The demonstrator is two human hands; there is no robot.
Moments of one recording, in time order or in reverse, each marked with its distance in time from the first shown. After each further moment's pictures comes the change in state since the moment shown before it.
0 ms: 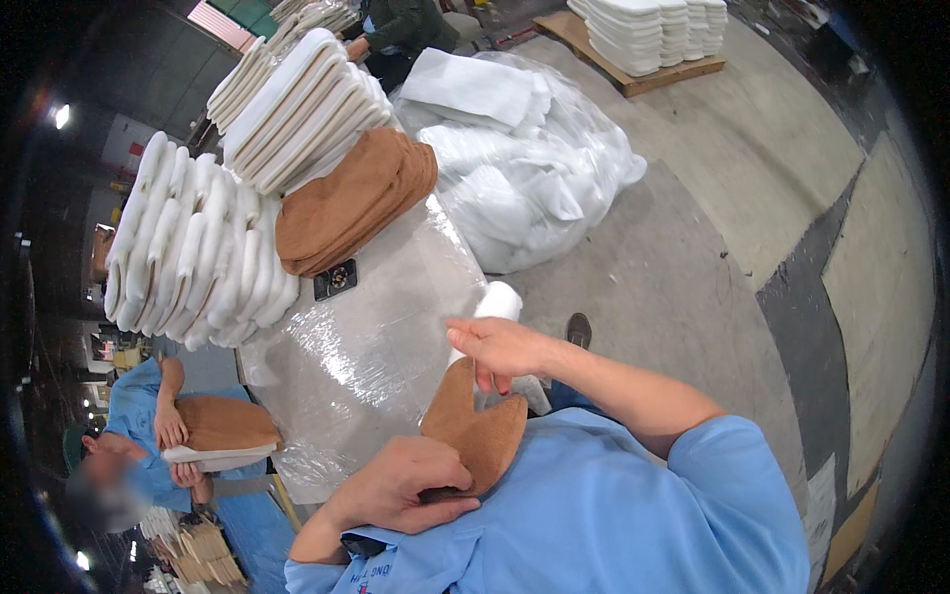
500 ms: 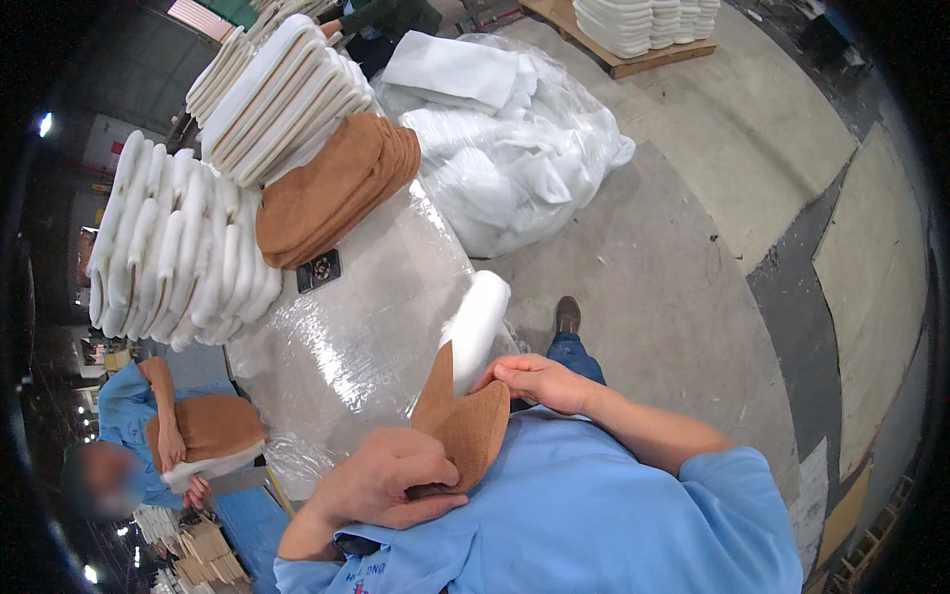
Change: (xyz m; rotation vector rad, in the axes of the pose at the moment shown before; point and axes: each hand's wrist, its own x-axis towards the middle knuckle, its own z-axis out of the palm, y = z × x) left_hand 0.004 -0.003 -0.015 0.078 -0.079 -0.037; right_hand -0.024 0.120 0.019 0.577 -0.113 -0.203
